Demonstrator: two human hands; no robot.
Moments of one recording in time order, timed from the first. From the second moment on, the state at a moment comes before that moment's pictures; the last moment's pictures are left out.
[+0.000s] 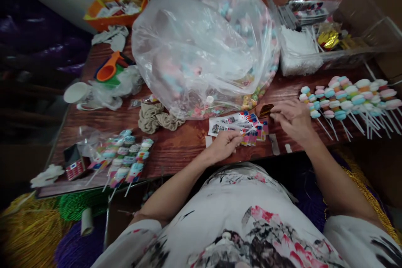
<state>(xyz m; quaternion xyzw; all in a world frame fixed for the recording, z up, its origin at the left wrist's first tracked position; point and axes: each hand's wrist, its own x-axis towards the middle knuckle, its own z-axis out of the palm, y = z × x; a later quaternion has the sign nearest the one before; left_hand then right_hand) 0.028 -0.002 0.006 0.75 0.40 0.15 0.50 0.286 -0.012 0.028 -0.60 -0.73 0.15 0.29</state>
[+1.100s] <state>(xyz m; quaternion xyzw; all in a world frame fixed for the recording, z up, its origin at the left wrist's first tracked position) 0.012 -0.013 0.009 0.41 0.50 0.32 0.69 0.264 0.002 0.004 -0.65 -0.75 0.01 0.12</state>
